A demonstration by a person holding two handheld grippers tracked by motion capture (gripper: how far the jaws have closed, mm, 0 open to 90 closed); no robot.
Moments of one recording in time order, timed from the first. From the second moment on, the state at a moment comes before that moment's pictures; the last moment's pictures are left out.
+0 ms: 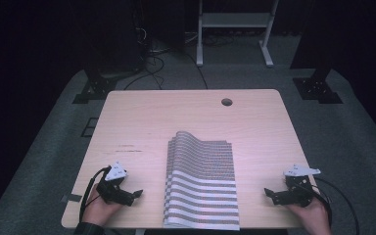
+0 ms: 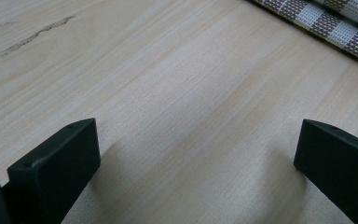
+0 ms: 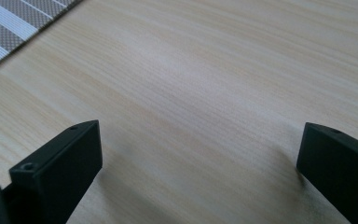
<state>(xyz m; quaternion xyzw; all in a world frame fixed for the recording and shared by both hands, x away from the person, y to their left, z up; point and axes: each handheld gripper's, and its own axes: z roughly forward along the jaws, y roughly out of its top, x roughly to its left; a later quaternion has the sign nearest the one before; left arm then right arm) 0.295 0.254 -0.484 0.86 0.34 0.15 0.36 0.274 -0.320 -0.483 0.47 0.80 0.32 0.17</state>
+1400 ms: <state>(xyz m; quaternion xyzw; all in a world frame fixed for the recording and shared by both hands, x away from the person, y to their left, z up) 0.300 0.251 -0.484 0.86 0.34 0.15 0.36 0.265 -0.277 -0.459 0.39 0.81 0.41 0.14</state>
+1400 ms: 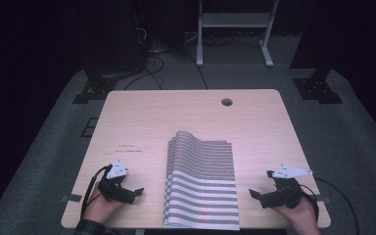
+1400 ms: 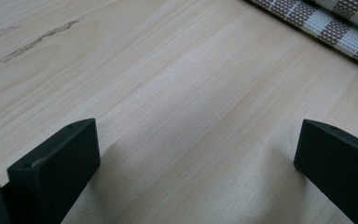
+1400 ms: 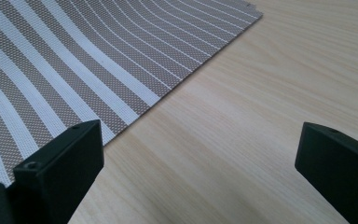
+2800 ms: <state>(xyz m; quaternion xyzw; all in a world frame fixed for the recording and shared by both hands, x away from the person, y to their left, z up) 0.298 0.251 -0.484 0.86 0.34 0.15 0.36 0.278 -0.193 -0.471 0.31 0.86 0.39 0.09</state>
